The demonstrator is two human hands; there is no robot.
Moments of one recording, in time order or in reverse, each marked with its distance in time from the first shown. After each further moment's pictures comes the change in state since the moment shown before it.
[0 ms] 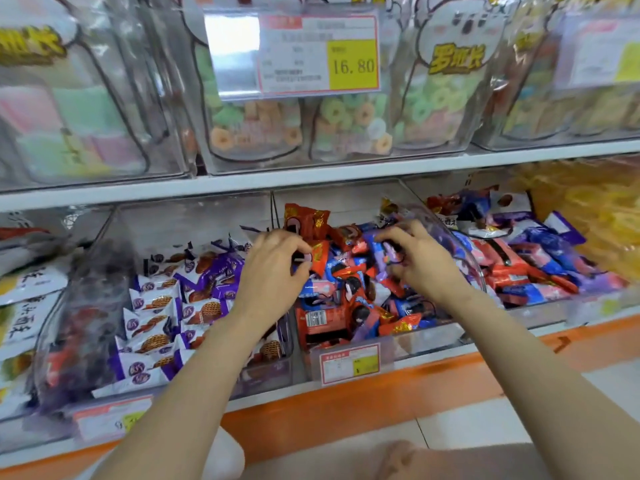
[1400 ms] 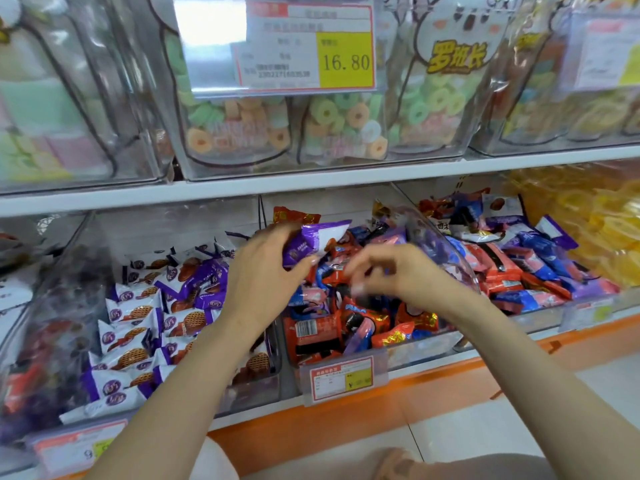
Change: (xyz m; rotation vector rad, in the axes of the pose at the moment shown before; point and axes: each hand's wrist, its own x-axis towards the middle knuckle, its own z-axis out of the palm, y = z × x) left_hand 0.009 0.019 -0.011 -0.093 0.057 -0.048; right_hand -0.009 -0.045 -0.030 0.635 -0.312 0.000
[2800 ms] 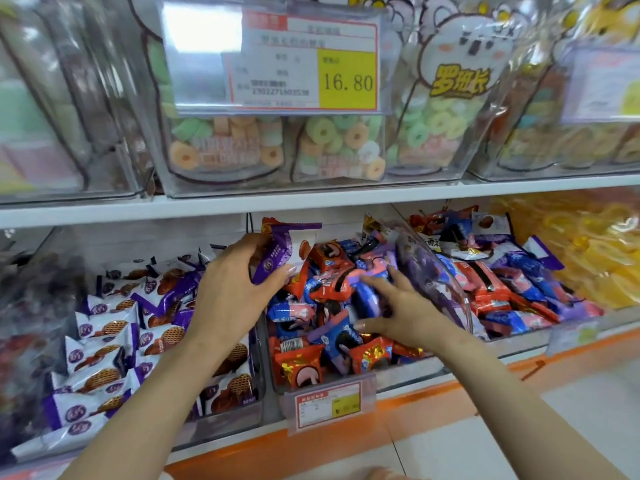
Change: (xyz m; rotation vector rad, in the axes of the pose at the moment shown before) left_hand 0.003 -0.021 -0.001 -0.194 0.056 -0.051; right_hand 0.001 0.047 0.003 -0.473 -0.001 0.386
